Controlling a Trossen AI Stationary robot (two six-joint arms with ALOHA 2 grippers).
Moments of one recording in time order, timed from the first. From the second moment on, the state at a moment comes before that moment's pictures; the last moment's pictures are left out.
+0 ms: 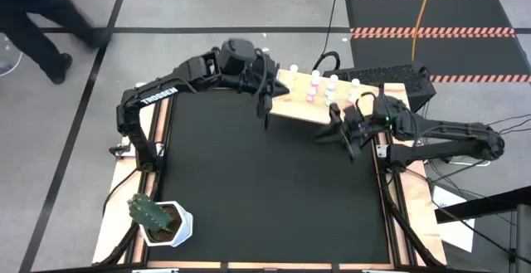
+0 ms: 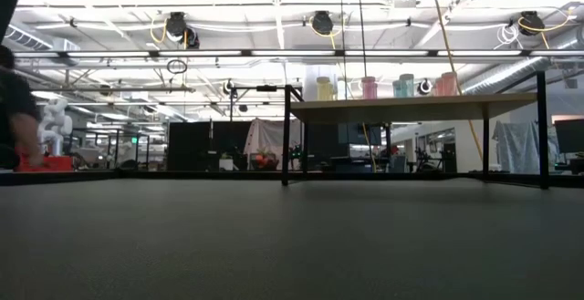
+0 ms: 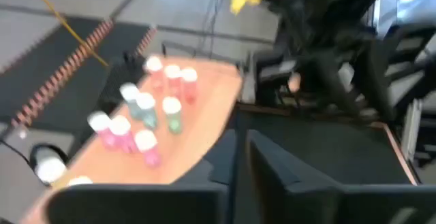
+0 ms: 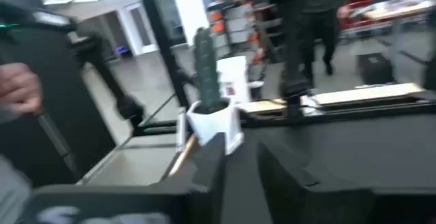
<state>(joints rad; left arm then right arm) 0.29 1.77 2.07 -0.72 0.22 0.02 -0.18 0.84 0.73 0.06 -0.42 0.25</state>
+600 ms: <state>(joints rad) 0.16 1.06 0.82 0.14 0.13 -0.11 -0.10 0.31 0.73 -0.50 -0.44 0.06</state>
